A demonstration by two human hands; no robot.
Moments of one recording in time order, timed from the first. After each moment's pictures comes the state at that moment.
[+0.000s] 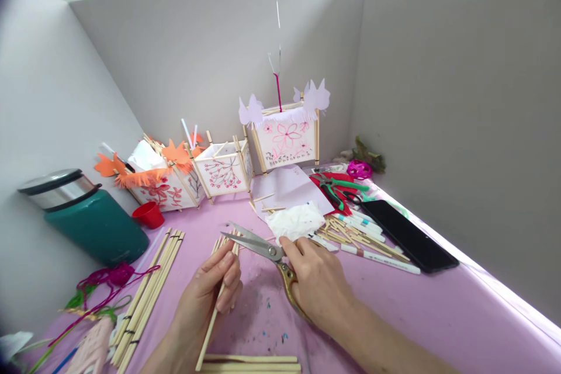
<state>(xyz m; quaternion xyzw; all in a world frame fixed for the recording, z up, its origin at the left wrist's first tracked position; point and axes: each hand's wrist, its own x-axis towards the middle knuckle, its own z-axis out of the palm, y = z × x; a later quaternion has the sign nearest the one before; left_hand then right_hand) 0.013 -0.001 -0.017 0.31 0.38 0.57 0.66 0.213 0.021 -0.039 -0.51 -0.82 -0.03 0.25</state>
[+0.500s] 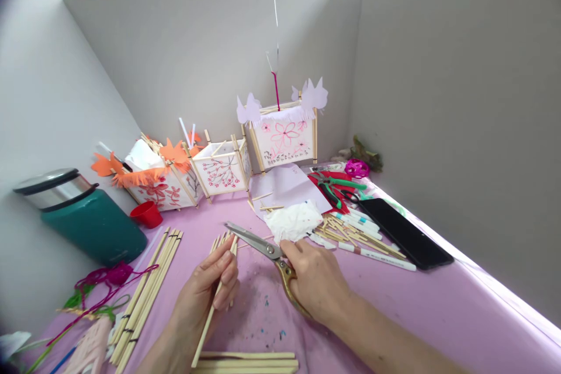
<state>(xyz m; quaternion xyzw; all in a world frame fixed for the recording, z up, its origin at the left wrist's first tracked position) 0.011 -0.001 -0.016 0.31 0.38 0.57 0.66 0.212 0.022 -0.032 -0.52 -0.82 0.04 0.24</state>
